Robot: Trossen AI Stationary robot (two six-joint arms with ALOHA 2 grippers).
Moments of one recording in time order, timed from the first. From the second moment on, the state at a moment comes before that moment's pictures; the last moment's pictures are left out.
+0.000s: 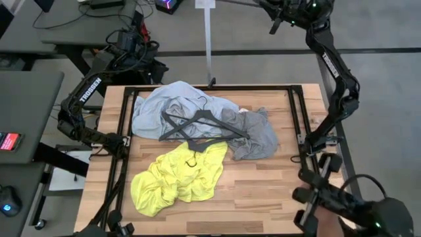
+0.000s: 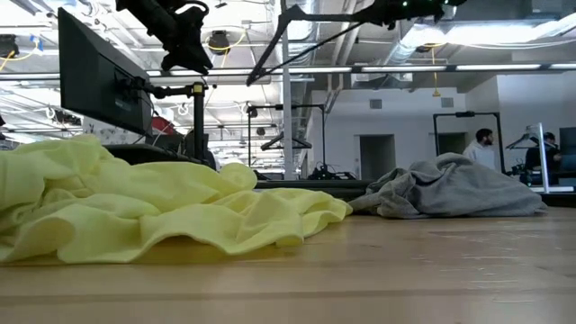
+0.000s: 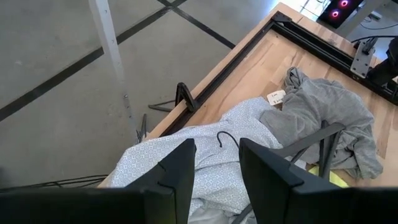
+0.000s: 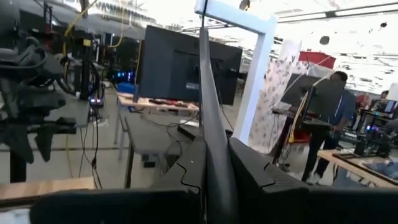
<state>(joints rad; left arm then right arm) 1.01 1.36 1.55 -0.88 0.37 0.14 -1.17 1.64 1.85 0.03 -0.73 -0.12</state>
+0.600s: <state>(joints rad) 0.98 1.35 1.55 -0.91 0.11 0.13 -0.98 1.51 1.85 -0.17 -0.74 0.00</state>
